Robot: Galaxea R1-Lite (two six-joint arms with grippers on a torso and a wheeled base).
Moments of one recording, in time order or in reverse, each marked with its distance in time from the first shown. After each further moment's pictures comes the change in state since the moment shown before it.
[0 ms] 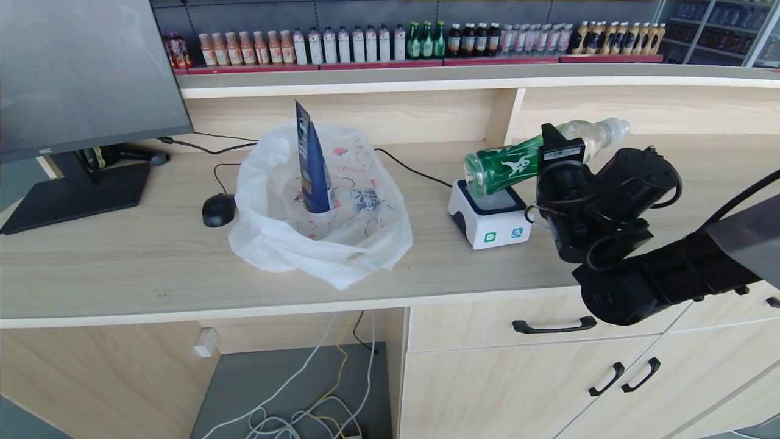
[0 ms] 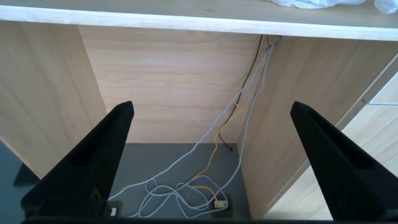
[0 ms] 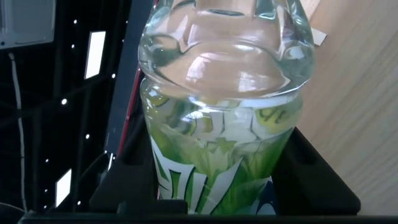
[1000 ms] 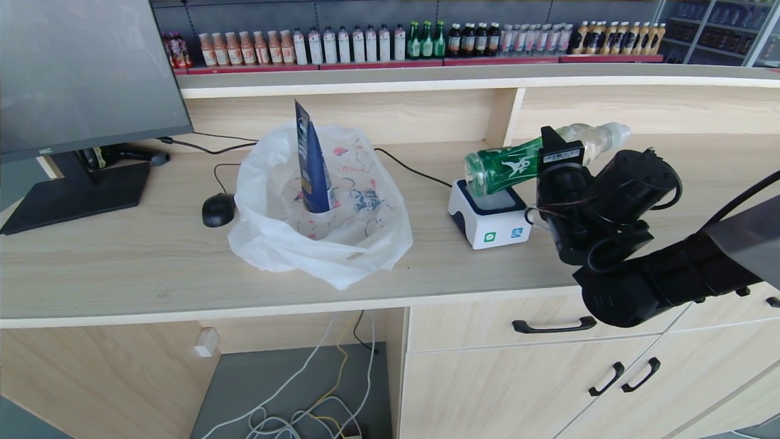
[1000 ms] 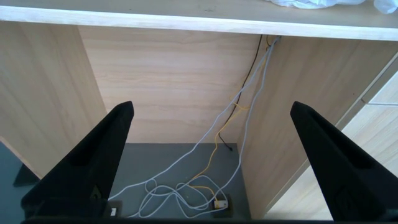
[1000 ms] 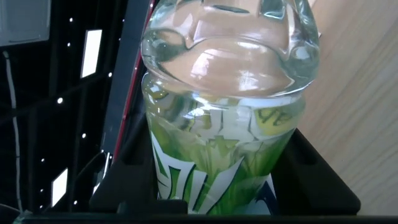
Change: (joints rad) left arm 0.000 0.000 0.000 0.000 0.000 0.000; right arm -0.001 -0.003 0.013 0.001 -0.002 -0.006
